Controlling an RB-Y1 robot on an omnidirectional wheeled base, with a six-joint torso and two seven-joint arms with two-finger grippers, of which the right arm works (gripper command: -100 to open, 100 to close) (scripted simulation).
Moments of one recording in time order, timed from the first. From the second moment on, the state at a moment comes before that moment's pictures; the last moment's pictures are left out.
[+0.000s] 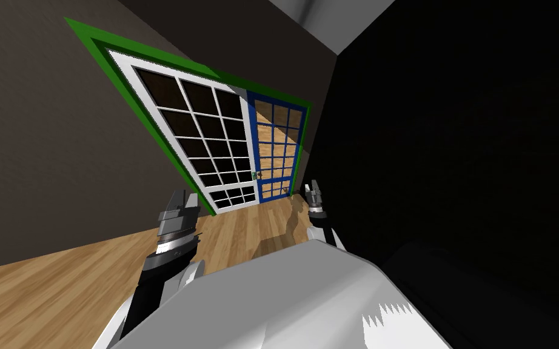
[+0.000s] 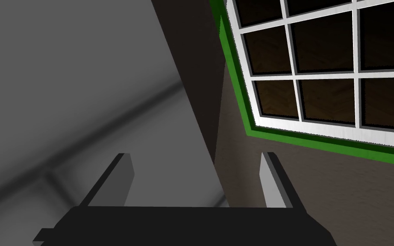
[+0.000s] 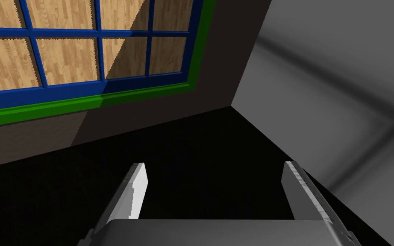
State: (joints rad) arm 0.46 -0.05 -0.02 -2.14 -0.06 -0.55 0.08
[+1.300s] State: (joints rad) arm 0.44 -0.08 -0.06 -1.91 0.01 -0.62 0.31
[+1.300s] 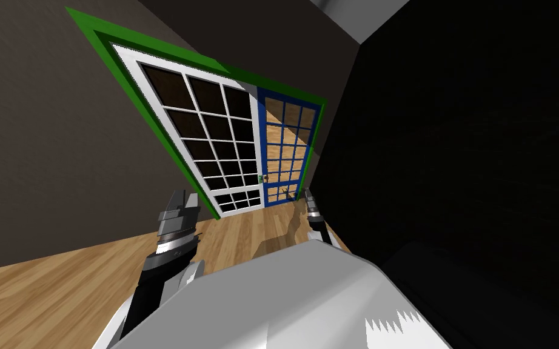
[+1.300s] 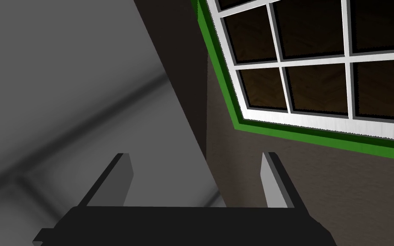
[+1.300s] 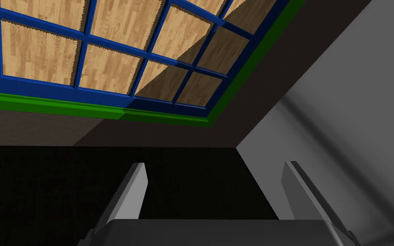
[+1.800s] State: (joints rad) arm 0.43 -0.09 -0.08 -1.81 0.03 -0.65 0.41
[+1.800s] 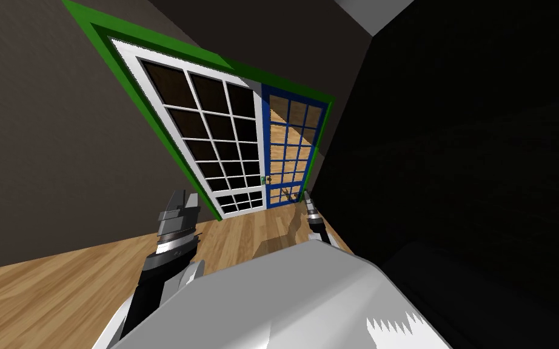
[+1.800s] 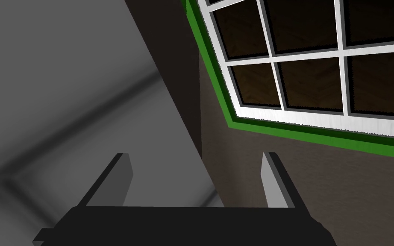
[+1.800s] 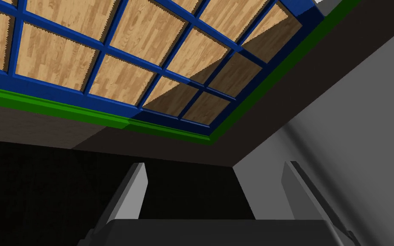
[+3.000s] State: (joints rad) arm 0.41 -0.10 -0.12 -1.59 0.09 -0.71 0.65
